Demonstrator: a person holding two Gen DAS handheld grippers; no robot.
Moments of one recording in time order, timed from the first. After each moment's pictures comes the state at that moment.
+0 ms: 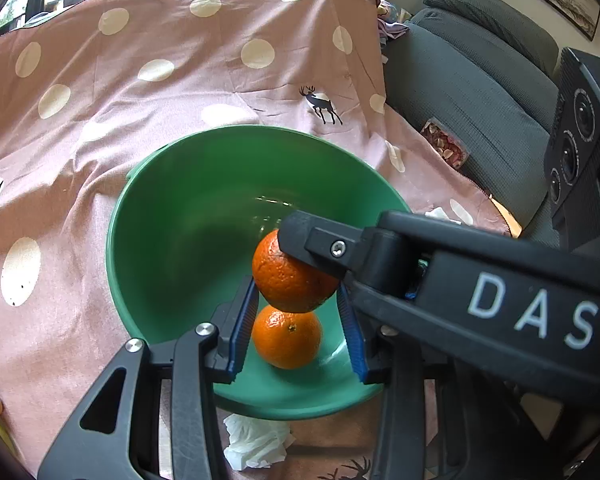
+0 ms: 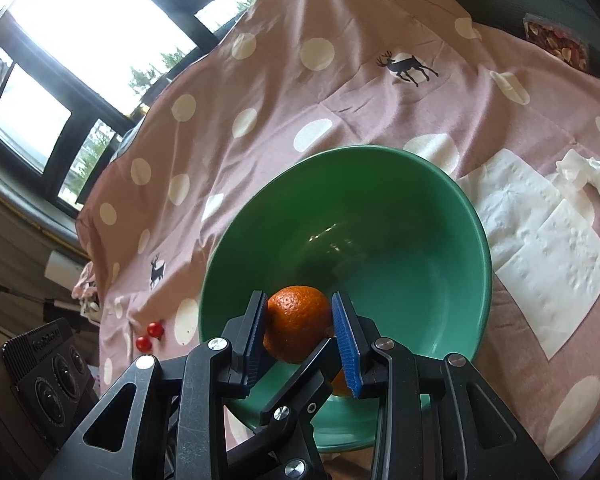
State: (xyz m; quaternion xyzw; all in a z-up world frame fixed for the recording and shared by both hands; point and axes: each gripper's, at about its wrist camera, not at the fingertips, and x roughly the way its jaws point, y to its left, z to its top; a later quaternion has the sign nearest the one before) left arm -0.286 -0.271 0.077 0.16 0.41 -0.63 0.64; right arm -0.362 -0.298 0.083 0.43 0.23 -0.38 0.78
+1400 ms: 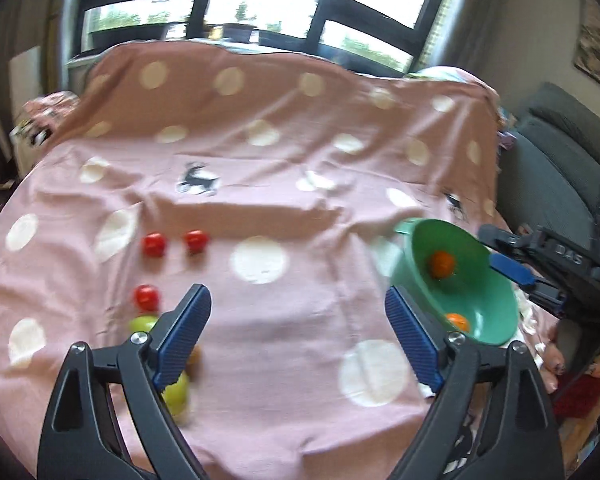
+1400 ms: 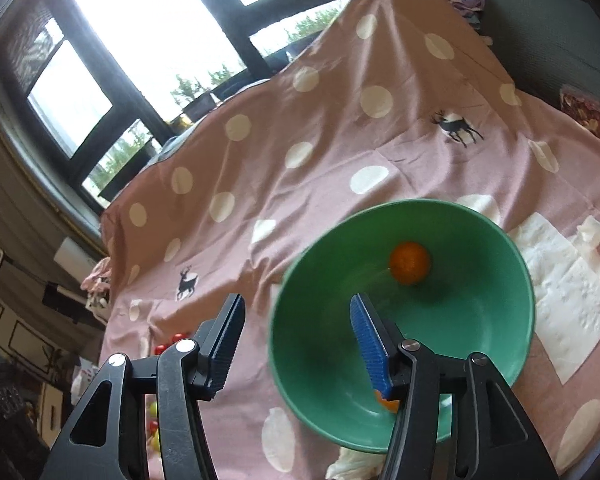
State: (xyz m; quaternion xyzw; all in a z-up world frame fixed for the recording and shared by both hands) left arm -0.162 -0.094 0.118 0.04 0.37 -0.46 0.81; right arm -0.322 -0.263 0.121 0.34 0.20 -0.37 0.84
